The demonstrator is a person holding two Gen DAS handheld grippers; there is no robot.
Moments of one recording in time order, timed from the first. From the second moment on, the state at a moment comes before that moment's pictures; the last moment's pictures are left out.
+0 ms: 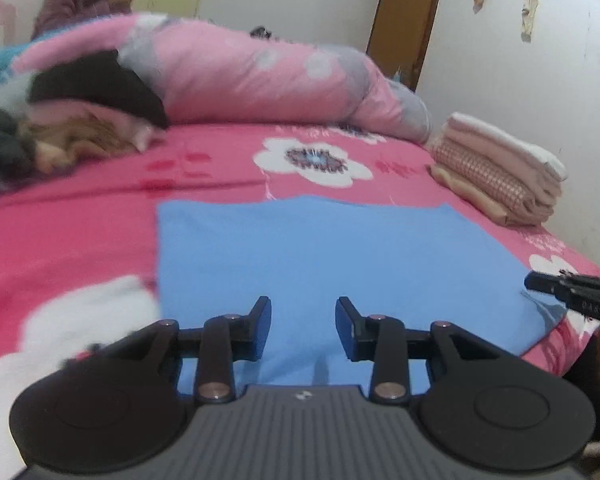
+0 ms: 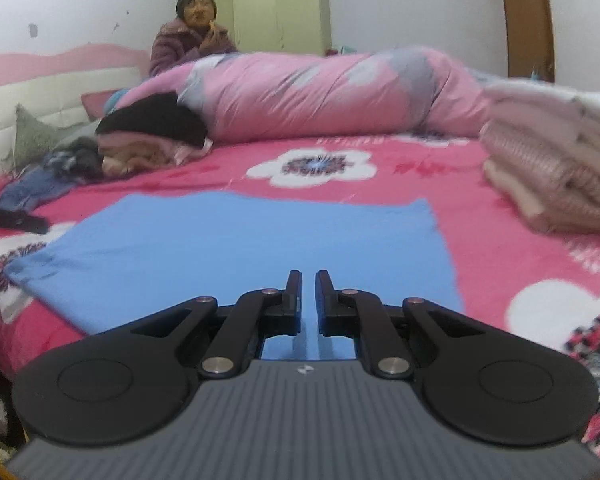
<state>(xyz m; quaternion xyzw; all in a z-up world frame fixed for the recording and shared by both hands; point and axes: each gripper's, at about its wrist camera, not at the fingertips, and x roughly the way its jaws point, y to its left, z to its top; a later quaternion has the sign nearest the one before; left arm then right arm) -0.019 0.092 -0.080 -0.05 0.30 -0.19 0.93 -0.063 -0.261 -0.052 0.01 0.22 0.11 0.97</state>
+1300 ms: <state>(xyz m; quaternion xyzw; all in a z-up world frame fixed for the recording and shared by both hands) -0.035 0.123 -0.107 -0.08 0.32 -0.12 0.94 -0.080 -0.307 -0.069 0.06 0.24 0.04 0.97</state>
